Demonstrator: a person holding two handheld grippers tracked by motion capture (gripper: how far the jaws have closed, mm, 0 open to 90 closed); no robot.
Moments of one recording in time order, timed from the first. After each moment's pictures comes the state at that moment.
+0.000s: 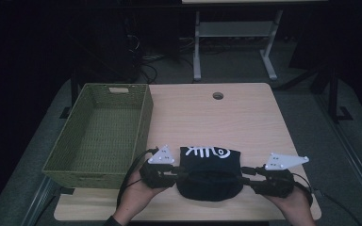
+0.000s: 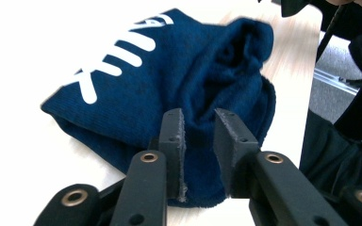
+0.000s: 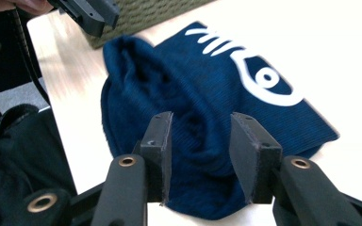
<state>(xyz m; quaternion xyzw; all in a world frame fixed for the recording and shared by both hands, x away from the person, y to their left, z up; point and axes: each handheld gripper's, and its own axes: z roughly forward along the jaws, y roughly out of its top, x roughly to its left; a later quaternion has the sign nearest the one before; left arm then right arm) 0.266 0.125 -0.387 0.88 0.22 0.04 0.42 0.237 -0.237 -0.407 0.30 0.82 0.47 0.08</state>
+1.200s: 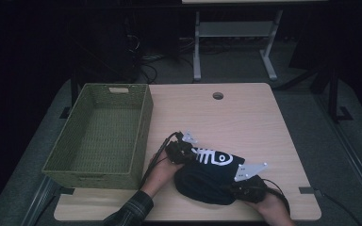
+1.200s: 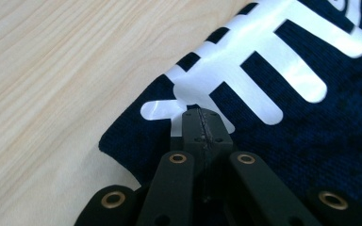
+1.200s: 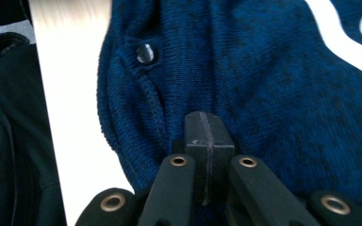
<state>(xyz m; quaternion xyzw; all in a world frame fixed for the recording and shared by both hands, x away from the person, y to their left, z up) 0.358 0.064 -0.447 0.91 0.25 0.06 0.32 0.244 -0.182 -0.462 0.25 0.89 0.39 0.03</state>
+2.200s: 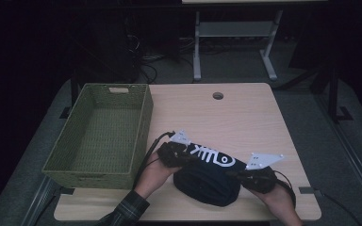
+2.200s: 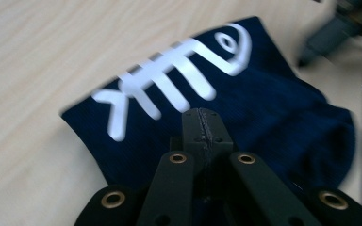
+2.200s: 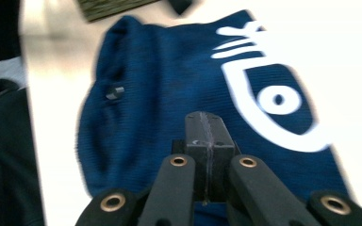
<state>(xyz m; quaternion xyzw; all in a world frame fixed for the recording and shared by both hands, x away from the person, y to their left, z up) 0.315 0.090 -0.404 0.89 0.23 0.01 0.39 0.258 -0.208 -0.433 0.28 0.85 0.44 0.08</state>
